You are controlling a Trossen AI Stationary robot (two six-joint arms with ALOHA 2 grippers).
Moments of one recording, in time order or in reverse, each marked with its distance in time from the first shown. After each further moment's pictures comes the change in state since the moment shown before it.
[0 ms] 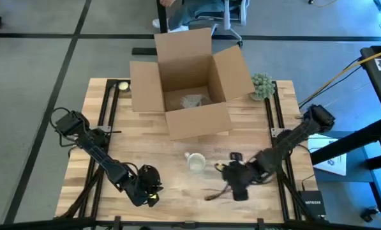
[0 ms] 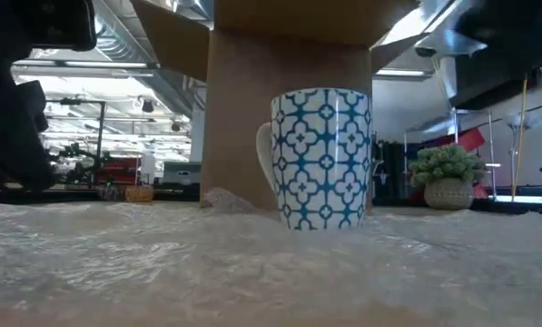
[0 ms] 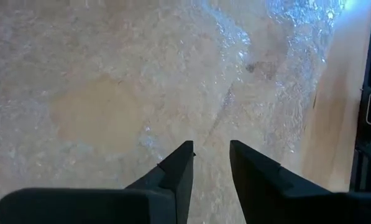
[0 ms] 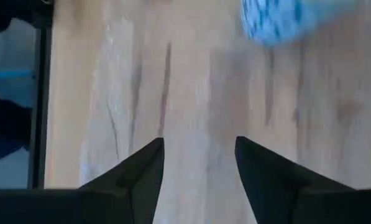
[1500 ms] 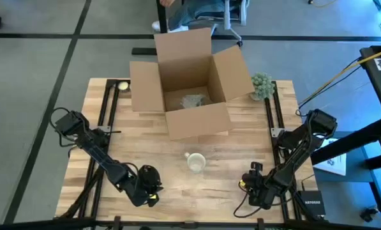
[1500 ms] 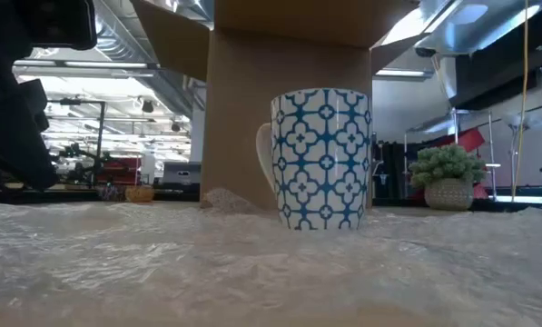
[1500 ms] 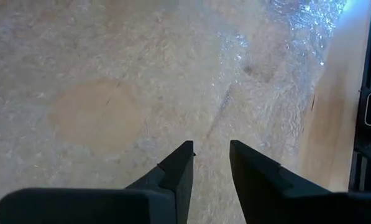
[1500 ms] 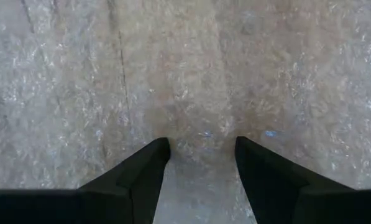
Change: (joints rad) left arm 0.003 0.000 0.000 0.004 -0.007 0.007; right arm 0.299 0.116 -0.329 0.227 0.093 0.420
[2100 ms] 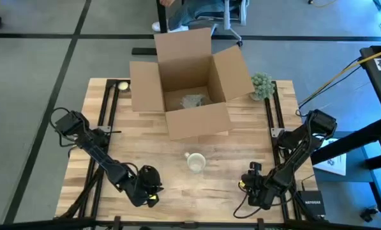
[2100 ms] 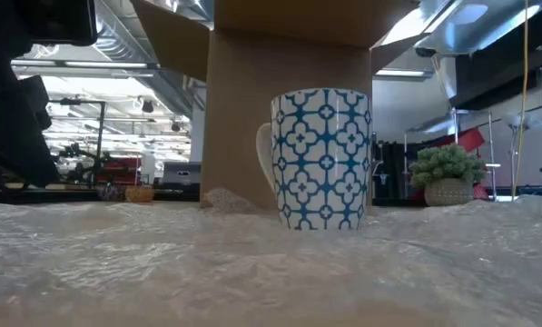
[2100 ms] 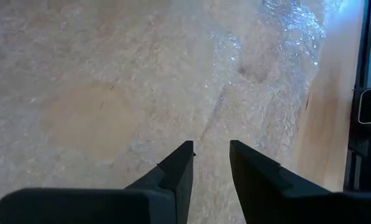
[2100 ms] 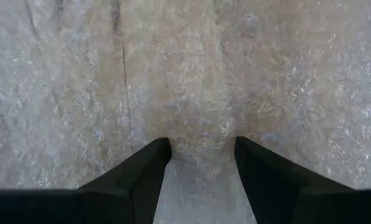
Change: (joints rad) left arm -0.001 0.000 0.000 0.017 -0.001 0.021; right arm -0.001 0.002 -0.002 0.015 0.038 -0.026
